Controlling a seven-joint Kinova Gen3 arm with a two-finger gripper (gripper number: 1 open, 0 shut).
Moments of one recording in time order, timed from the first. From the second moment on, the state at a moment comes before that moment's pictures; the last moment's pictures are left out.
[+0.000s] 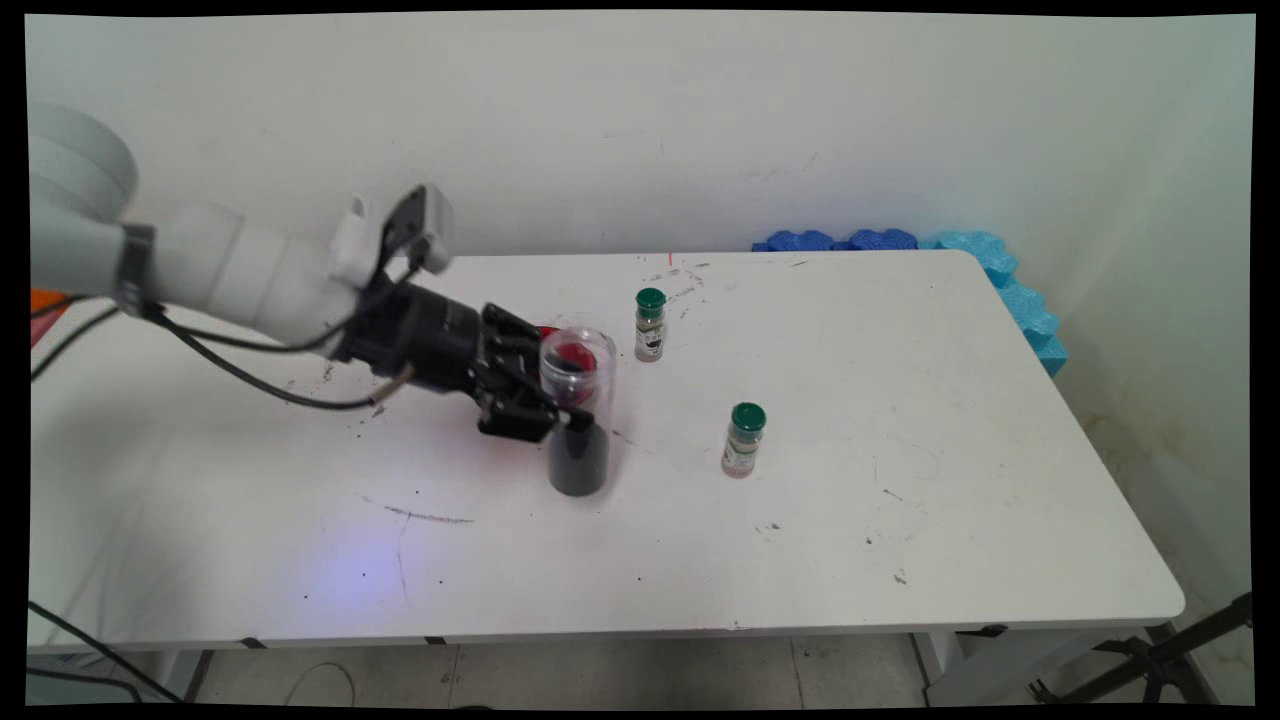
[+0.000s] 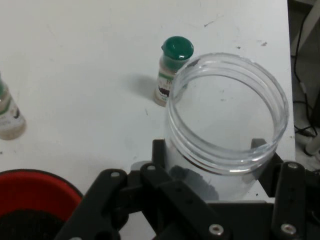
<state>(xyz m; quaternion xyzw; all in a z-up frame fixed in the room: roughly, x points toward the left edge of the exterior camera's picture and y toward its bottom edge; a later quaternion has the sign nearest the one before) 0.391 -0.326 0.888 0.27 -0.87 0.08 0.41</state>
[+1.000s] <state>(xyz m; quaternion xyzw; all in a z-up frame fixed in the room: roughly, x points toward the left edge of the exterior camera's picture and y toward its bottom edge) 0.368 -0.333 0.822 0.27 -0.87 0.08 0.41</state>
